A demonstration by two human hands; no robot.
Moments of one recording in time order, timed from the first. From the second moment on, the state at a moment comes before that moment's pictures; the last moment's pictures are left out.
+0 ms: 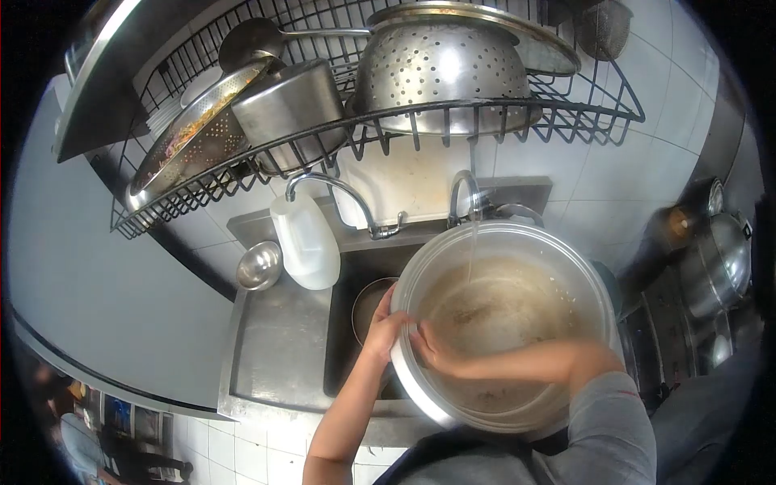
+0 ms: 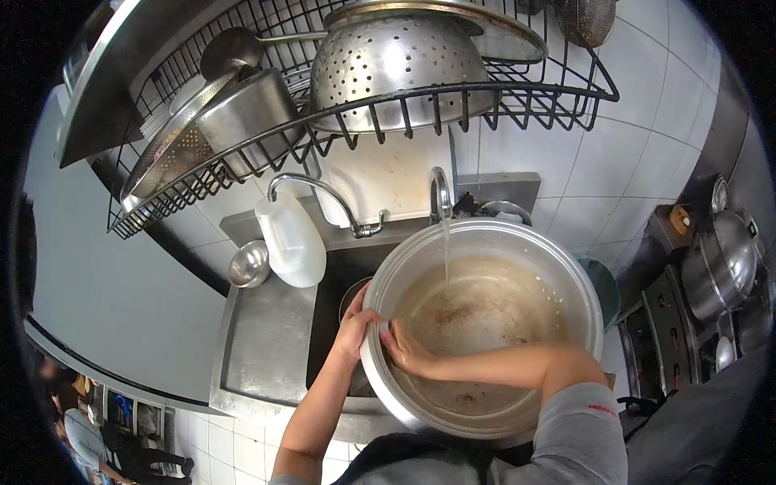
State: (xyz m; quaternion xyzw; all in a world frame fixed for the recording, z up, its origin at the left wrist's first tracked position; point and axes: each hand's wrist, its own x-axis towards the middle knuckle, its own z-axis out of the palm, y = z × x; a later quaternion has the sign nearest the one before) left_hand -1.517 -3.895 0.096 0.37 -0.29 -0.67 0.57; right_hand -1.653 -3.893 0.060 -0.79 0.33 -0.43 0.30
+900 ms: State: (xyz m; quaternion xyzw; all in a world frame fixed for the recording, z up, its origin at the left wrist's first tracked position) left_hand -1.526 -3.872 0.095 0.37 -0.29 -0.63 0.62; right_hand -1.792 -4.002 0.005 -0.76 0.65 -0.02 0.04
